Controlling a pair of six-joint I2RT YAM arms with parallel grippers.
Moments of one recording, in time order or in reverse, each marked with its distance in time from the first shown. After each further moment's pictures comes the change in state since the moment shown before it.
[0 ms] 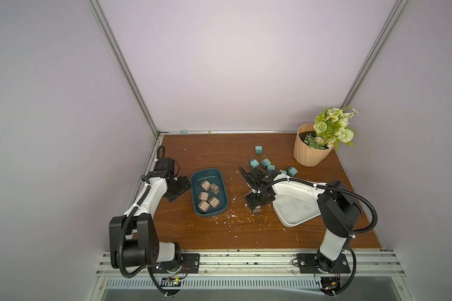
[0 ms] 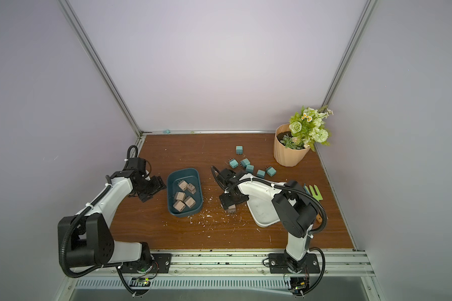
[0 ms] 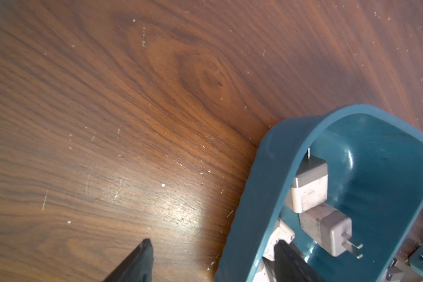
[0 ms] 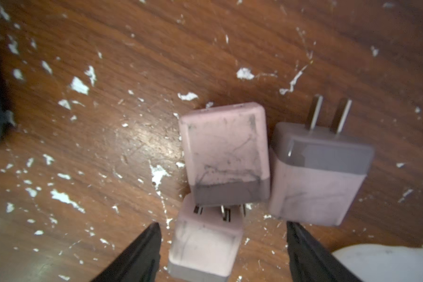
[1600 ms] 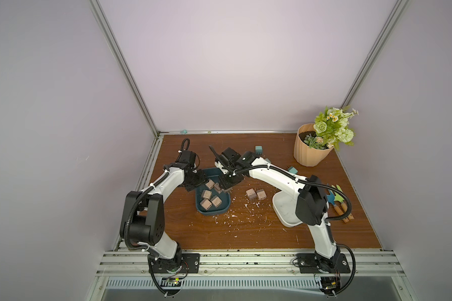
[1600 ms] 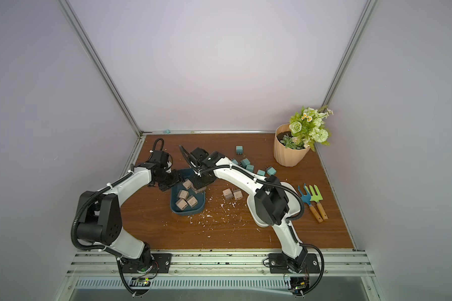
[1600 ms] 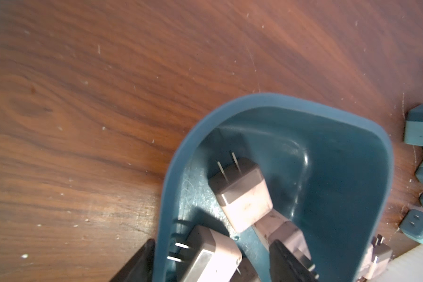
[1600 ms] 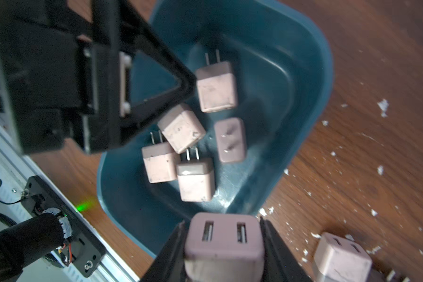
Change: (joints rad) left arm -0.225 0.204 0.122 0.134 0.028 -0.008; right arm 0.127 0.354 0.793 -0.190 -0.120 -0.074
